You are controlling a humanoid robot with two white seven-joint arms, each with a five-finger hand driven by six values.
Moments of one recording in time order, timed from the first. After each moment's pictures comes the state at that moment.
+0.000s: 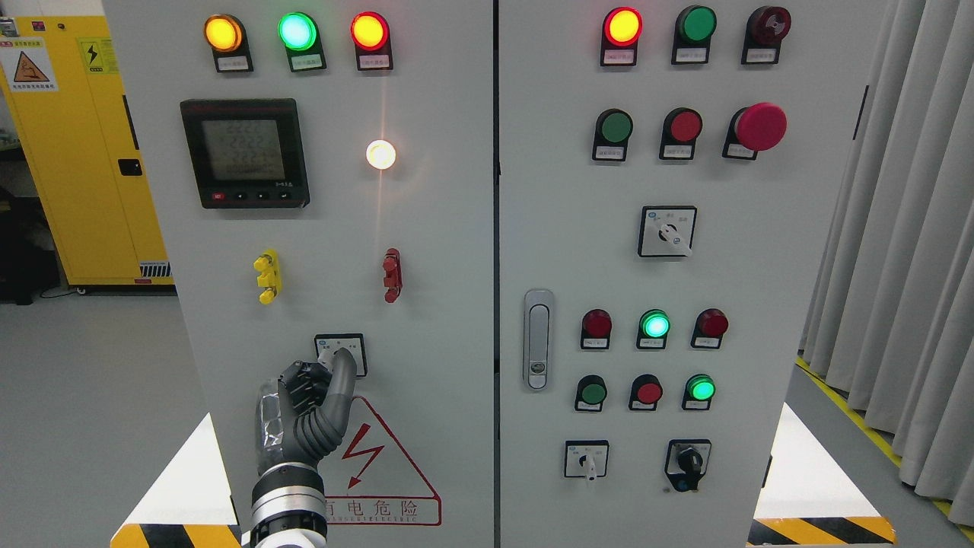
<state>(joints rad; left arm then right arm) -0.44 -0.15 -0.08 -1.89 -0.15 0.61 0.37 0.10 0.12 -0.16 -0.19 0.12 0.01 -0.20</state>
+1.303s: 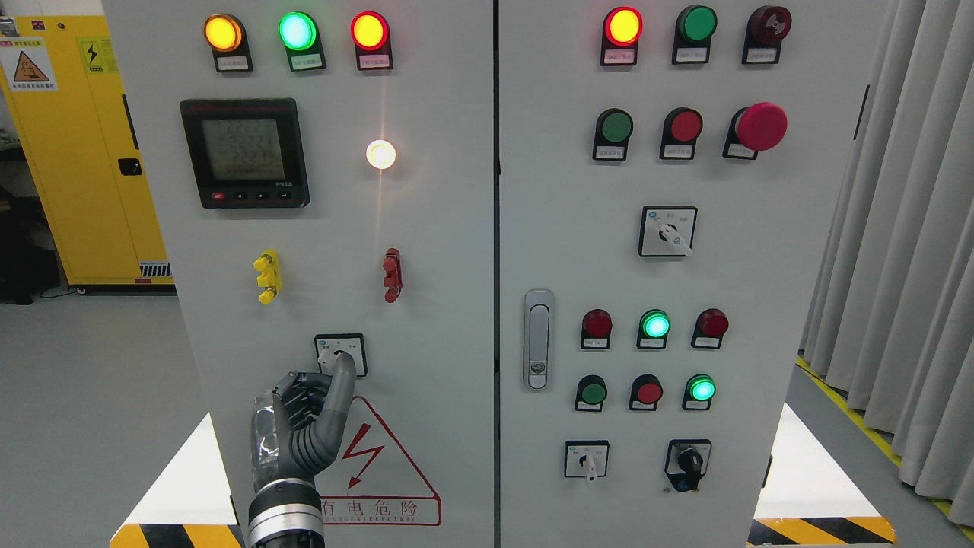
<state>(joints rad) -0.35 -0.15 -0.08 -1.90 -0.14 0.48 0.38 0.10 0.12 -0.16 -0.19 0.12 0.01 -0.20</state>
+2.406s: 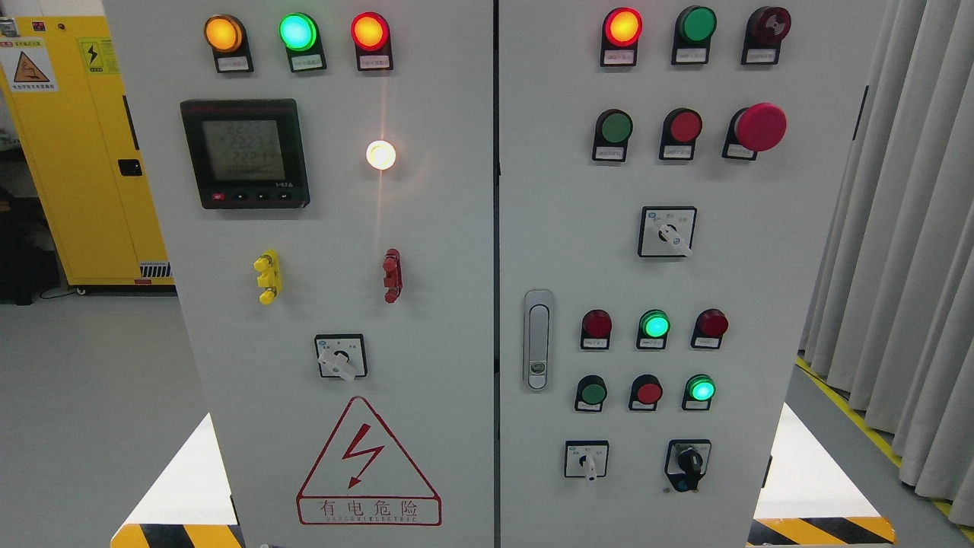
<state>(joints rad) 0.17 -0.08 0.05 -1.79 0.01 -0.19 0.10 0.10 0.12 -0.16 -0.19 0.12 0.01 -0.20</state>
